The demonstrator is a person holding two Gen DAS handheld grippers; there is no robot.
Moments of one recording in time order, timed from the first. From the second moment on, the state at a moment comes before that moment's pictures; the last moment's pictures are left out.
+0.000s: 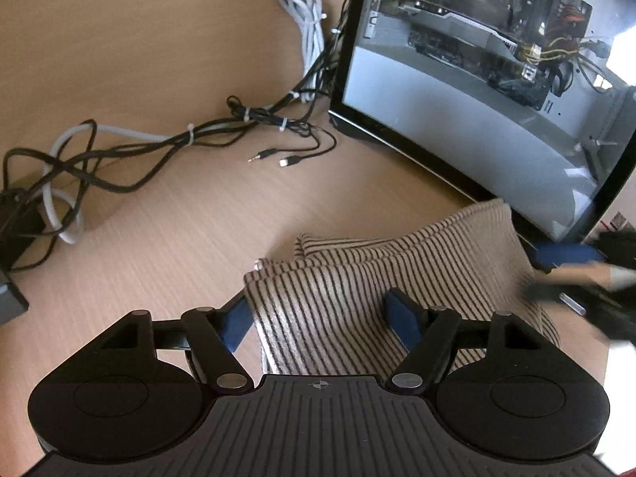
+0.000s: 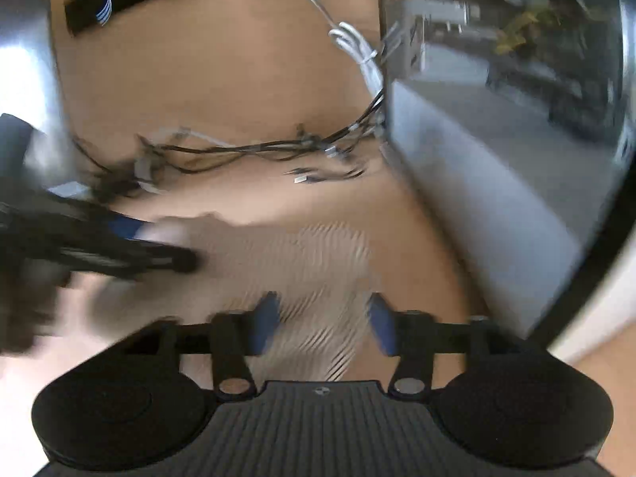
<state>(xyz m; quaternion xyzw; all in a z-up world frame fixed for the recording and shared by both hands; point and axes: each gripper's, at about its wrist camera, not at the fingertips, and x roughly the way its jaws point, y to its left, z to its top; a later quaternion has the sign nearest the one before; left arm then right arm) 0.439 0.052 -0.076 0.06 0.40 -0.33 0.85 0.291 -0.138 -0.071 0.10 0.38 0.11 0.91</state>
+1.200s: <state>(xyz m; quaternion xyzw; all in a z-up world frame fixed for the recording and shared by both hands) 0.432 0.051 -0.107 -0.03 0.45 -0.41 0.79 0.312 -0.146 -0.098 0.23 0.40 0.08 0.88</state>
